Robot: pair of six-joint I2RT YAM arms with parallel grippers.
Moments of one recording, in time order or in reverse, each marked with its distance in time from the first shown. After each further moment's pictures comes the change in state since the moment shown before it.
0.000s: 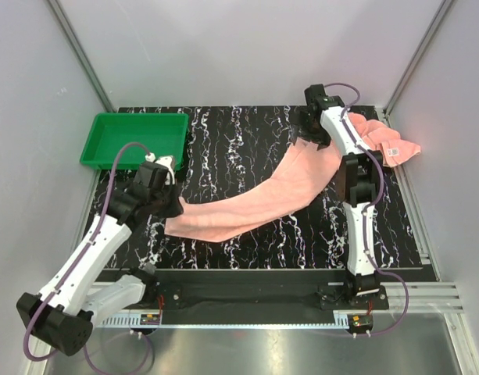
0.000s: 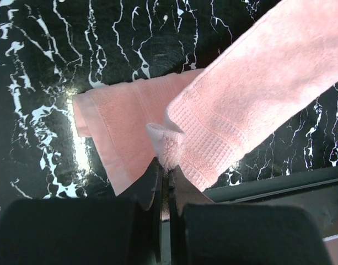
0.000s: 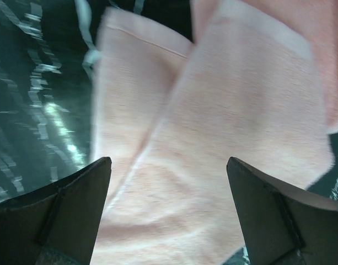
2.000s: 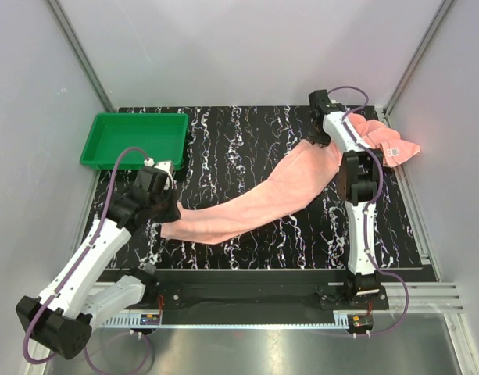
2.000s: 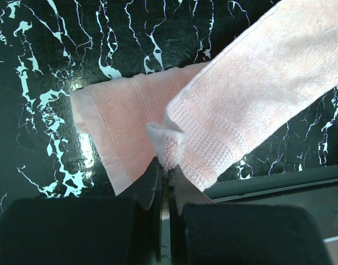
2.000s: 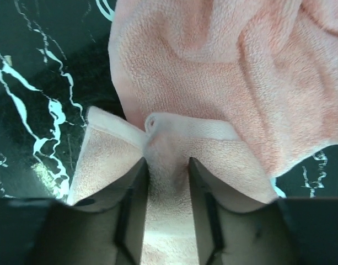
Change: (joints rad) left arm -0.001 -0.039 -0.037 -0.035 -0.023 -0.003; right arm -0.035 0.023 -0.093 0.157 0.236 0.069
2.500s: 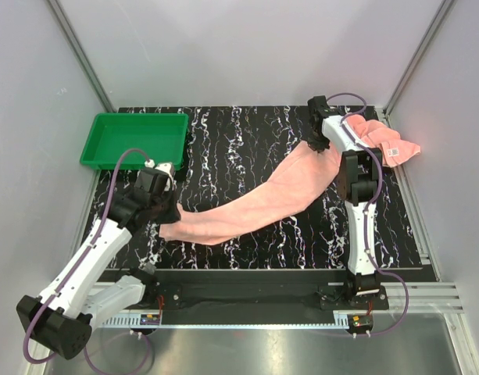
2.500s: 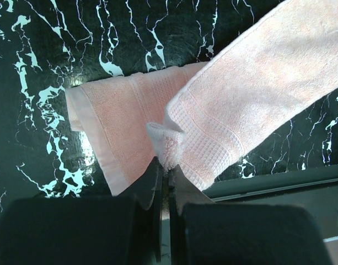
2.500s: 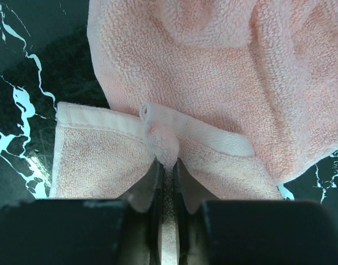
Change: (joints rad) left arm -0.001 0.000 -0.012 0.000 0.000 -0.002; right arm 0.000 -0.002 -0.102 0.042 -0.005 0.004
